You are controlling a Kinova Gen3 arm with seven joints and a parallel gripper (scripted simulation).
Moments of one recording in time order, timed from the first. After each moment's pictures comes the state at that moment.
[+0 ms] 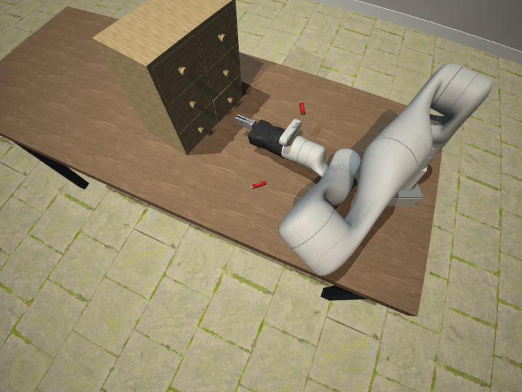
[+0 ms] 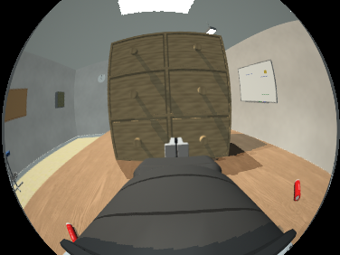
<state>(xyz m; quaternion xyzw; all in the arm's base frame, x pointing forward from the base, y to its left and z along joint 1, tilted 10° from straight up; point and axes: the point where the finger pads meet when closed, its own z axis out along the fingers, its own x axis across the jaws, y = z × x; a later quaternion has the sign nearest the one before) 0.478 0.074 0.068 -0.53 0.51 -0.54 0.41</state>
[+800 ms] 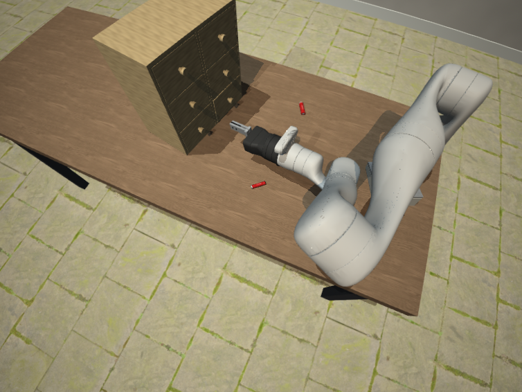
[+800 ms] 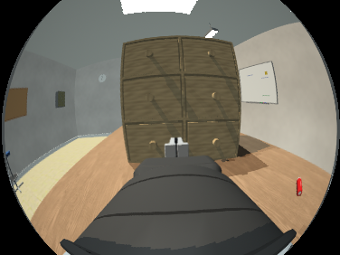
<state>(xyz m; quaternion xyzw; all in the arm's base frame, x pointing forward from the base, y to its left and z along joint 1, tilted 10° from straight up) 0.473 0.110 0.072 -0.53 0.51 -0.54 0.41</state>
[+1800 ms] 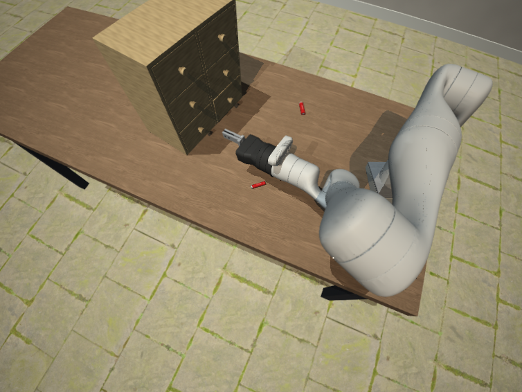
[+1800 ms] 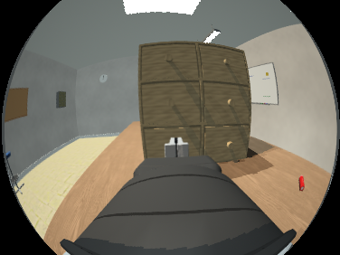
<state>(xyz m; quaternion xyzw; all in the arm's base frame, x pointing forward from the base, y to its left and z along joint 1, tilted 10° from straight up) 0.468 0.156 0.078 -0.53 0.51 -0.54 0.41</state>
